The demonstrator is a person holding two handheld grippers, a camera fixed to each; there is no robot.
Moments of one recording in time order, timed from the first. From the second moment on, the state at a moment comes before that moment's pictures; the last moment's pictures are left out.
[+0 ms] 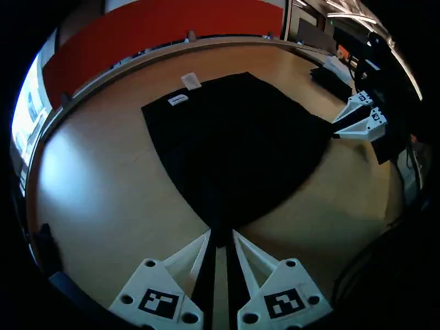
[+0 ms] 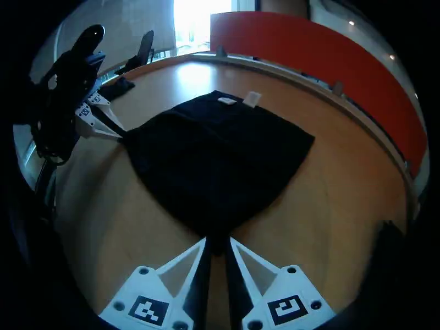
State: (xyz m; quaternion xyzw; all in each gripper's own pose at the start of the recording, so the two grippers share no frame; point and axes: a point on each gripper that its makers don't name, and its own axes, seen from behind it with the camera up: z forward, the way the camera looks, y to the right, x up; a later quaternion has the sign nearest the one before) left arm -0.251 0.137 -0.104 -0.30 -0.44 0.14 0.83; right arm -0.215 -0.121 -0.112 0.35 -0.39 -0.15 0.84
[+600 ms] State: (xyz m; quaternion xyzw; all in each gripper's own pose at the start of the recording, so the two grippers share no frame) left arm -0.214 0.143 -0.099 -0.28 -0.43 0.11 0.85; right arm -0.177 -0.114 -0.102 0.34 -0.36 -0.15 0.86
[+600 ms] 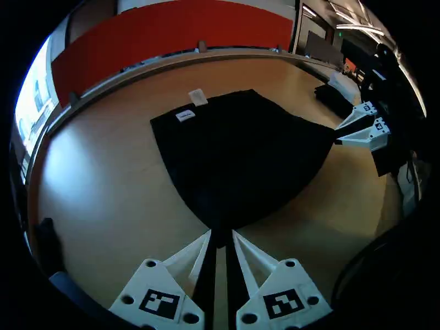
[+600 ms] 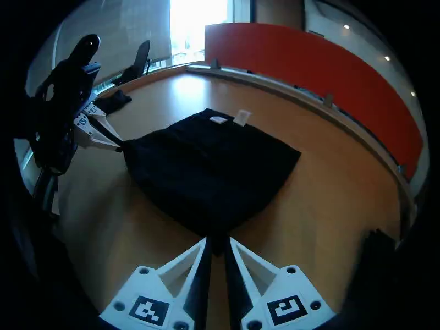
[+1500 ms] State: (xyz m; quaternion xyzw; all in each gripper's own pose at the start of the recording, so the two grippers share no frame) left arm -0.117 0.148 -0.112 -0.26 -0.40 0.08 0.87; right arm -0.080 -0.107 -0.110 0.34 -0.32 -0.17 0.86
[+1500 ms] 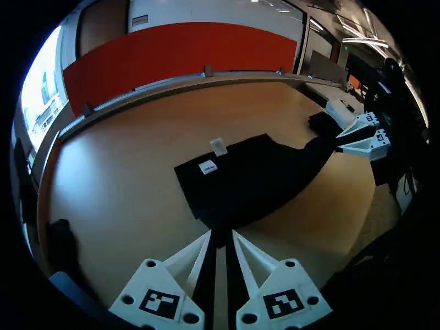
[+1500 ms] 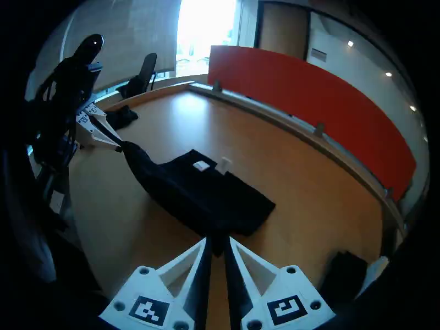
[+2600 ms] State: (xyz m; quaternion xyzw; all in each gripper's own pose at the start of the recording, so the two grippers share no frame) left arm -0.102 0.146 -0.111 -0.26 -0.41 0.06 0.87; right arm -0.065 -0.108 -0.114 0.35 -0.33 -0.18 0.86
